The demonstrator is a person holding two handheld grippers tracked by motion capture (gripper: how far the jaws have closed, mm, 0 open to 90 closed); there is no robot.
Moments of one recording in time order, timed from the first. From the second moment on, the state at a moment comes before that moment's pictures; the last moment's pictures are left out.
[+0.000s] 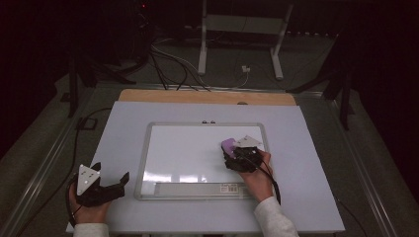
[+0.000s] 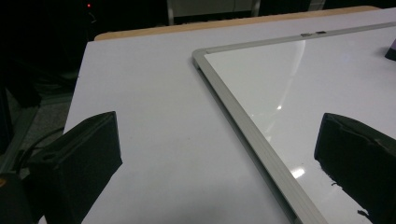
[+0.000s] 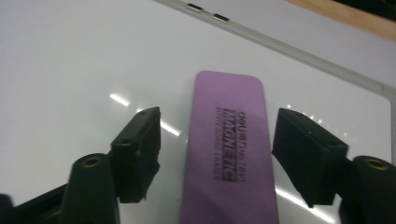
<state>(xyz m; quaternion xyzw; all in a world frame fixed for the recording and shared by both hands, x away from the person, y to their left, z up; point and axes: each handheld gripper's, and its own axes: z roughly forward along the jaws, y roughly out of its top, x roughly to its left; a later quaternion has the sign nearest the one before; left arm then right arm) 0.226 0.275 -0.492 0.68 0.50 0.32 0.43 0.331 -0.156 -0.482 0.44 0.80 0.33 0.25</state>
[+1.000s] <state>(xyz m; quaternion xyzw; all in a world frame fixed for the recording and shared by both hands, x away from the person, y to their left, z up) 0.226 0.275 -0.492 0.68 0.50 0.32 0.43 0.346 -0.168 -0.490 0.46 0.81 0.27 0.25</state>
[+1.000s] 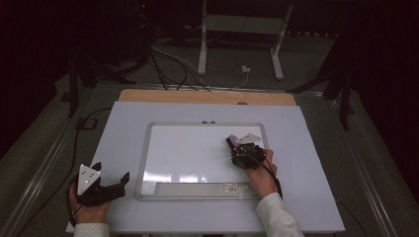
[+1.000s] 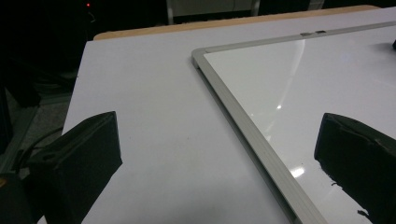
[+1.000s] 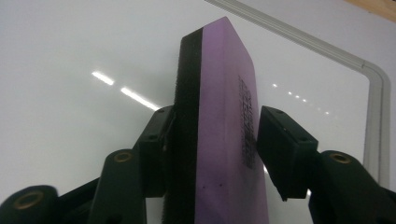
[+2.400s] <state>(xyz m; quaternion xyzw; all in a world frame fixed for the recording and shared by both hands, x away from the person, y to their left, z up) 0.226 0.275 -0.492 0.68 0.50 0.32 0.43 0.356 -0.190 -0.479 0.52 0.76 0.30 0.23</state>
